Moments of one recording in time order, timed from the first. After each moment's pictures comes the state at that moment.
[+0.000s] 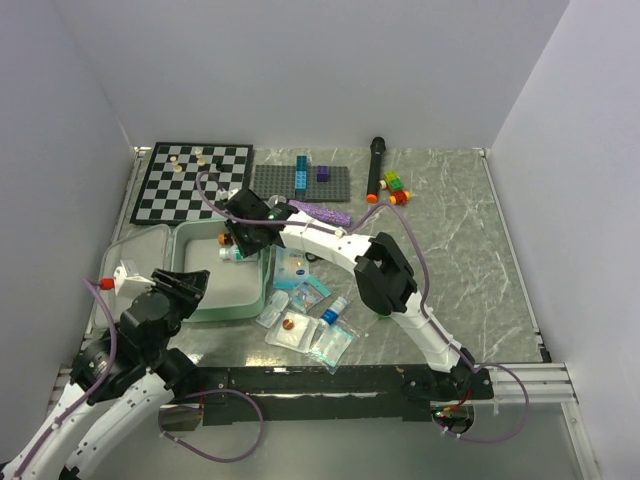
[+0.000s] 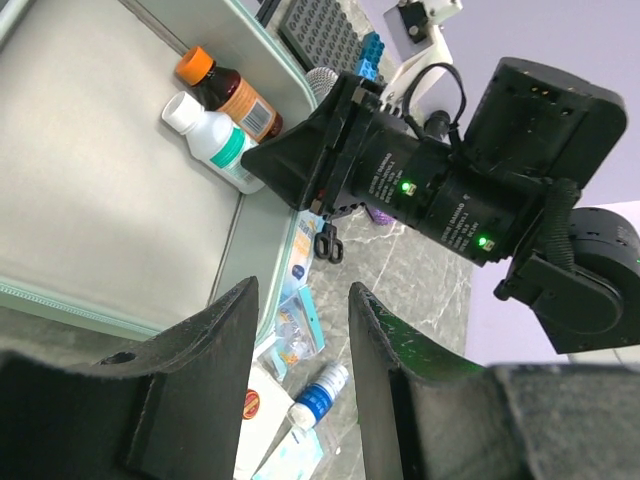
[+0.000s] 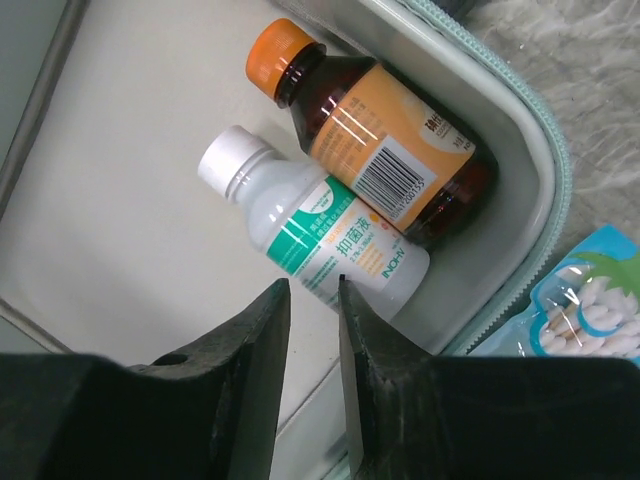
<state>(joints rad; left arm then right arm) -0.69 0.21 0.63 -0.81 -0.60 -1.23 0.96 2.37 2.13 -0.64 0.04 0.31</state>
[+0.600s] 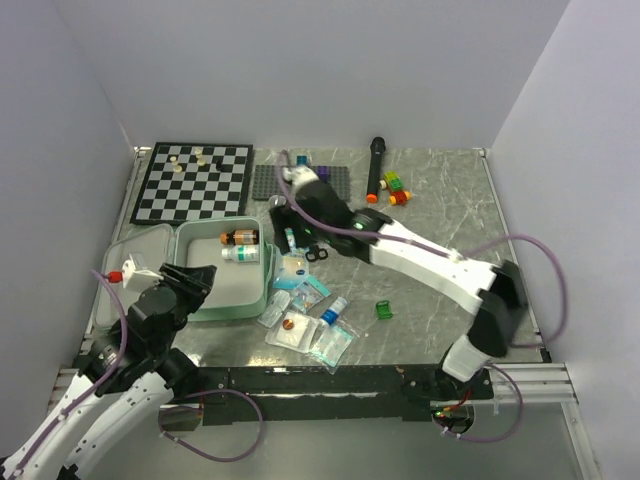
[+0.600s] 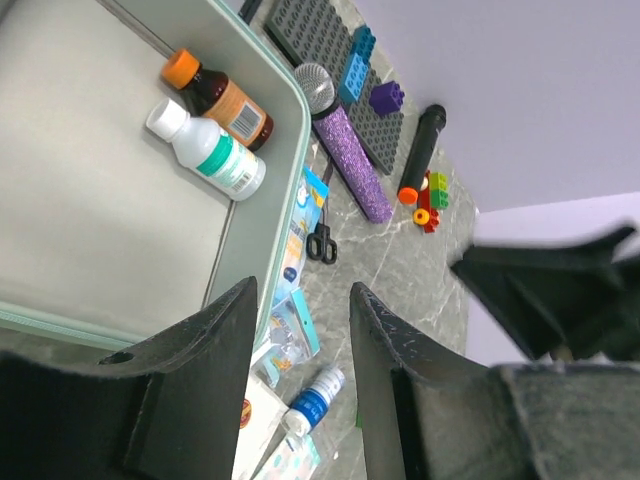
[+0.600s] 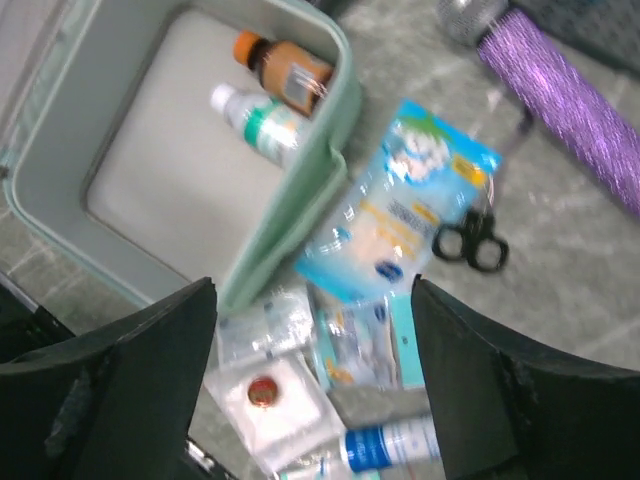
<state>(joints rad) -0.69 0.27 0.61 -0.73 -0.59 -1.21 0.93 1.67 1.53 -0.48 0.12 0.34</state>
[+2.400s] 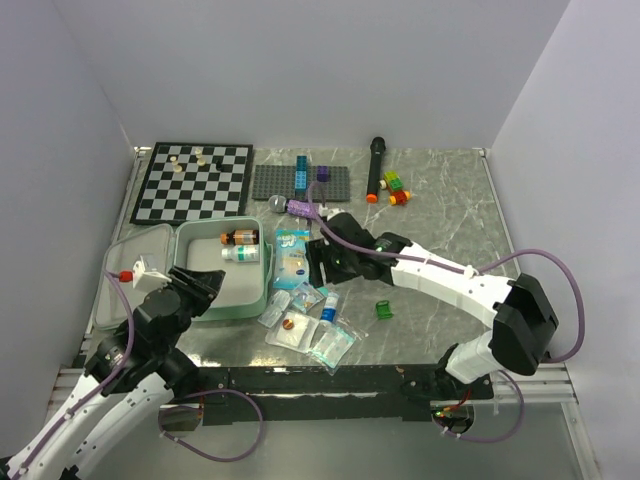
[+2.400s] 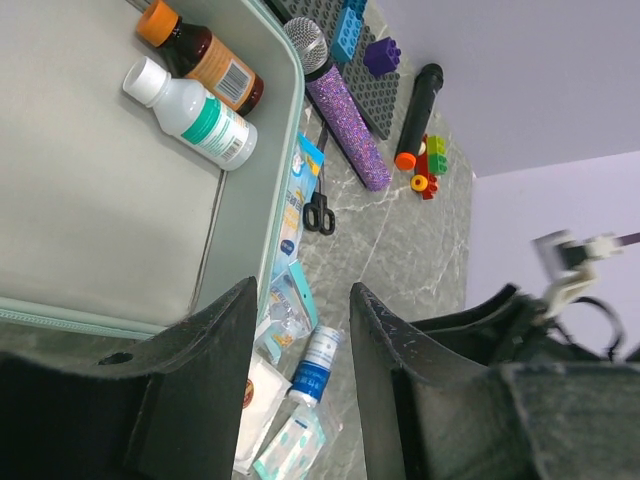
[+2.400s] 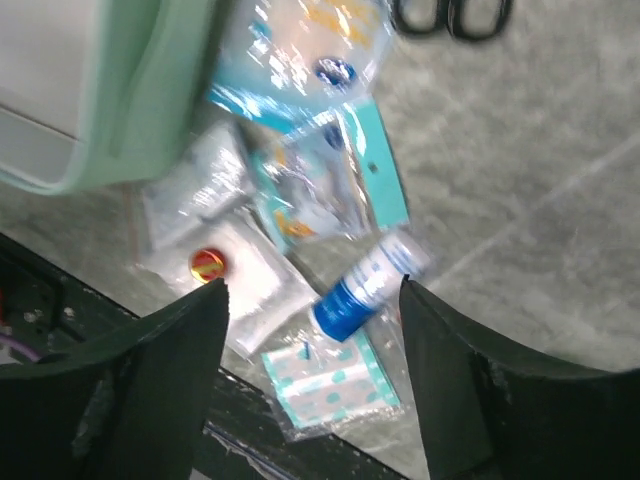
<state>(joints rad) -0.69 0.24 0.54 -0.67 -0.50 -1.20 0.87 1.44 1.11 -0.56 0.04 0.53</state>
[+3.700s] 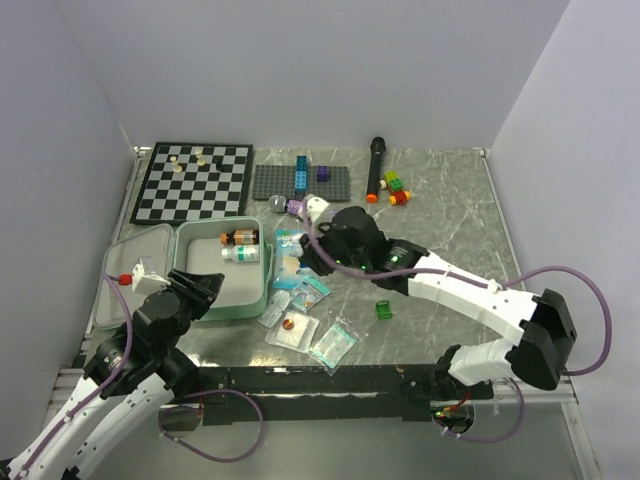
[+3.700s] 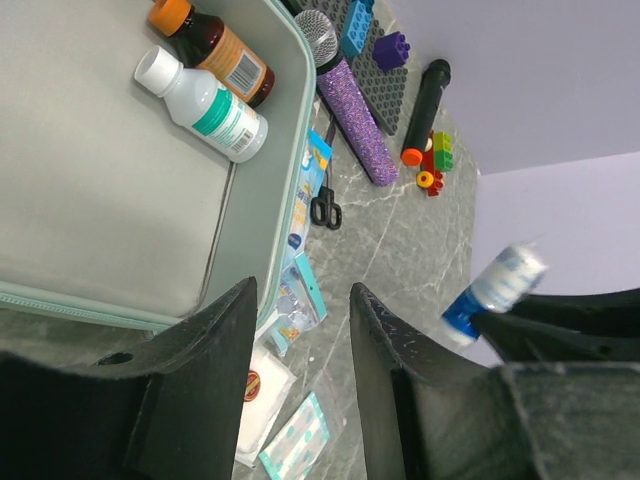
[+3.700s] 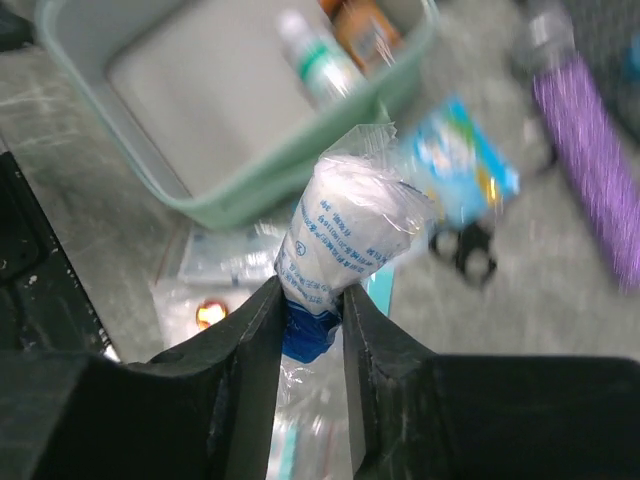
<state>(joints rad) -0.69 0.21 0.53 -0.70 -0.50 -1.22 0.90 1.31 1.07 -0.30 -0.05 0.09</state>
